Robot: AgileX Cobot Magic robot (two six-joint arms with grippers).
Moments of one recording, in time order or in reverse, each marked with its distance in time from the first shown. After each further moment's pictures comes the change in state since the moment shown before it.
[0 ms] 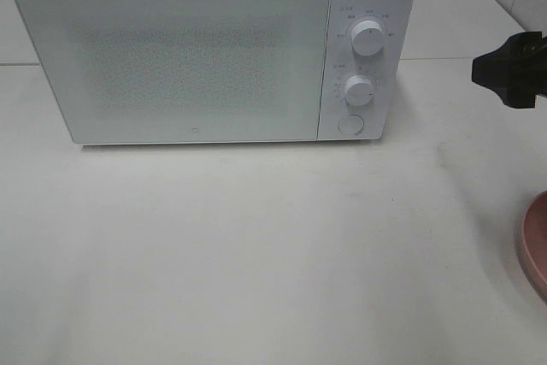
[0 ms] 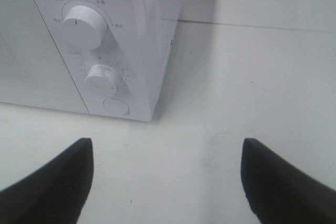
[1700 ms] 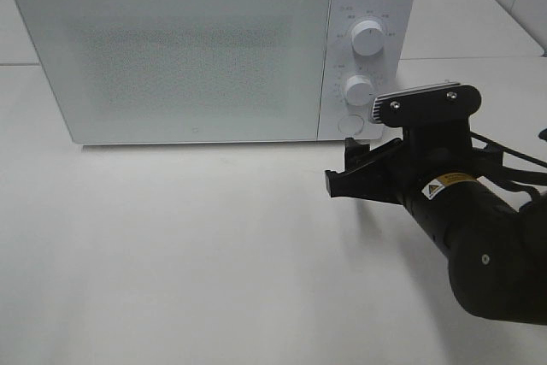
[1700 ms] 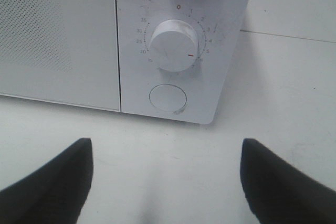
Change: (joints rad) left arm 0.000 0.000 0.000 0.000 0.000 0.000; right arm 0.608 0.725 0.116 0.835 -1.108 -0.395
